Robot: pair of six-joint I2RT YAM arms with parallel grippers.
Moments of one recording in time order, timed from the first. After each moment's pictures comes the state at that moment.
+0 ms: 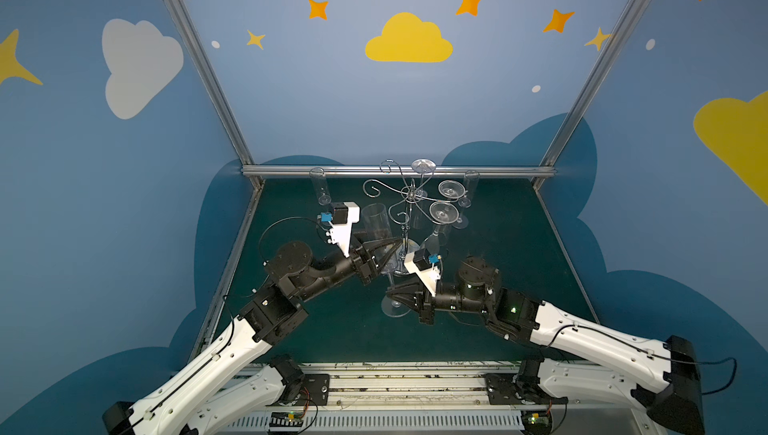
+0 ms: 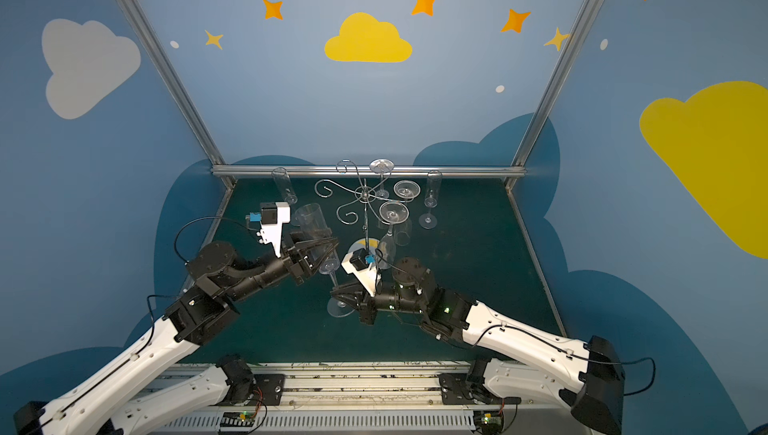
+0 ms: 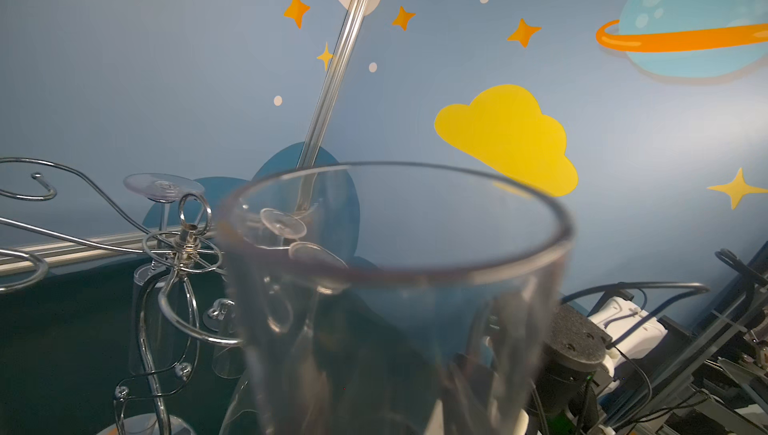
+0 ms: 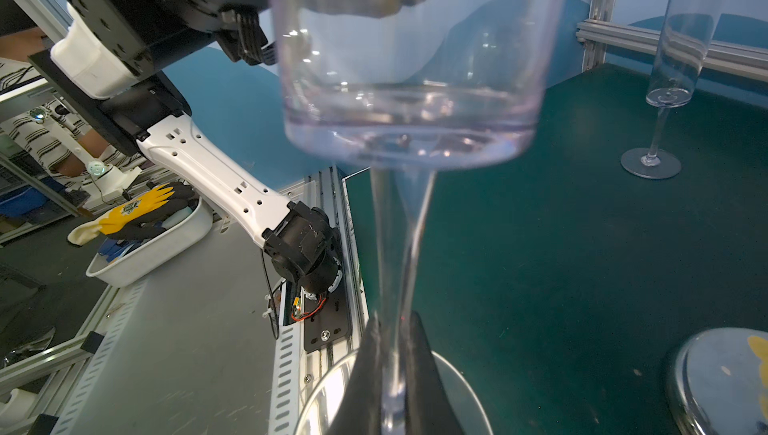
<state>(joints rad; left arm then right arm) -0.75 0.83 0.92 0.02 0.27 -0.48 1.11 1.06 0.81 0.03 -0.34 0.21</state>
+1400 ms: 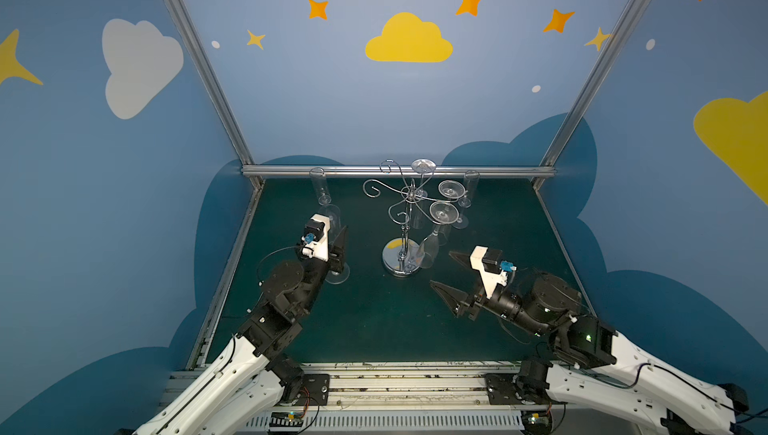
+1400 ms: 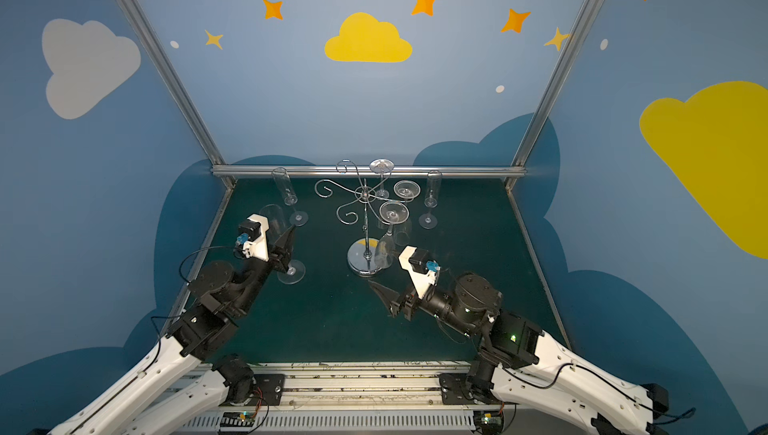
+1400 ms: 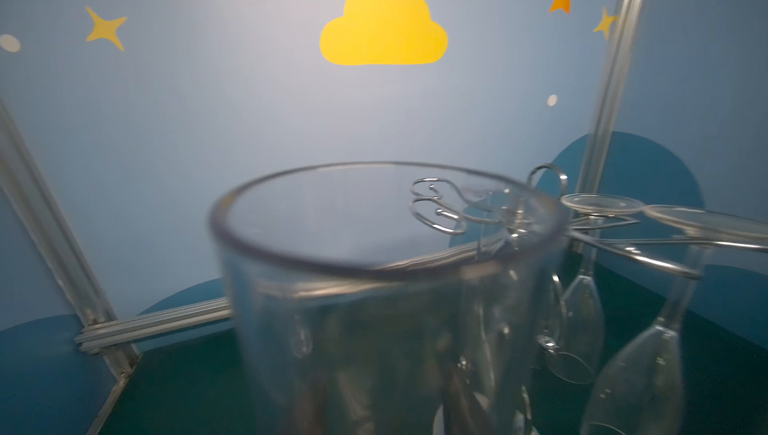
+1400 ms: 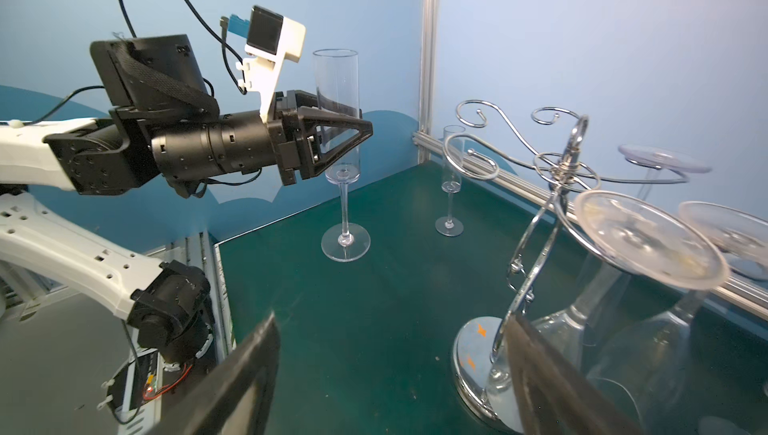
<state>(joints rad) -0.58 0.71 0.65 0.12 -0.35 0.06 1.13 0.64 0.81 -0.20 0.12 0.02</state>
